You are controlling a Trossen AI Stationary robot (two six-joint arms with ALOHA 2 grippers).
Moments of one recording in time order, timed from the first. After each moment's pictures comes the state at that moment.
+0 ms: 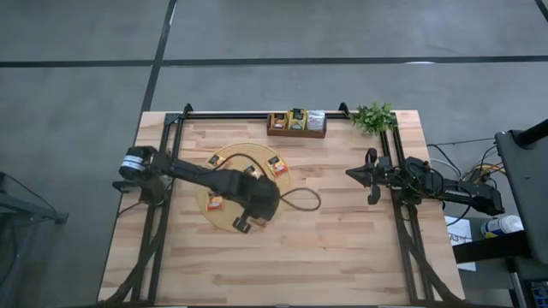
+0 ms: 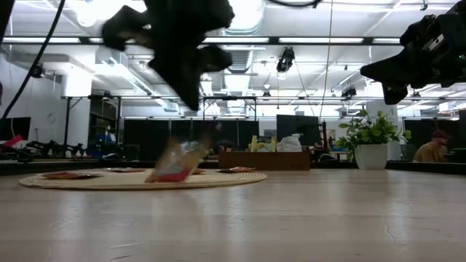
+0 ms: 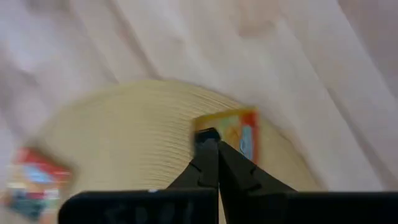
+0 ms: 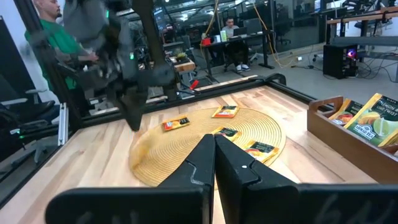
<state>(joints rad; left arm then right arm) -0.17 1.75 1.39 -0.83 0.01 0.39 -0.19 0.02 0.01 0.02 -0.08 0.23</state>
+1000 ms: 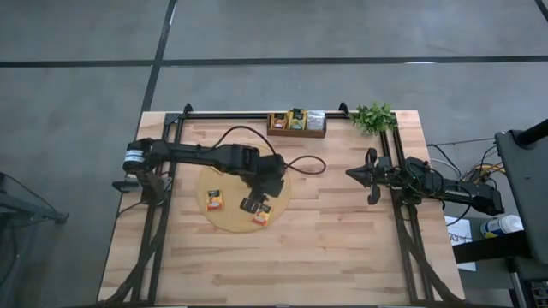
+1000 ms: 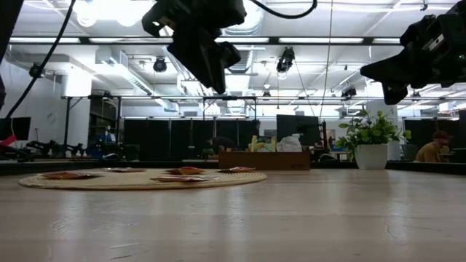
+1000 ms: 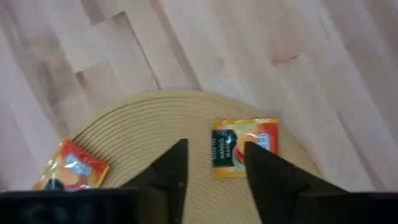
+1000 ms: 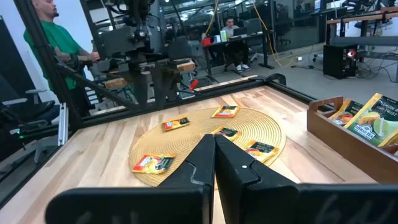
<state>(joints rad) 0.01 1.75 1.53 -0.91 0.15 0.43 -0.19 0.02 0.01 0.02 -0.08 0.23</state>
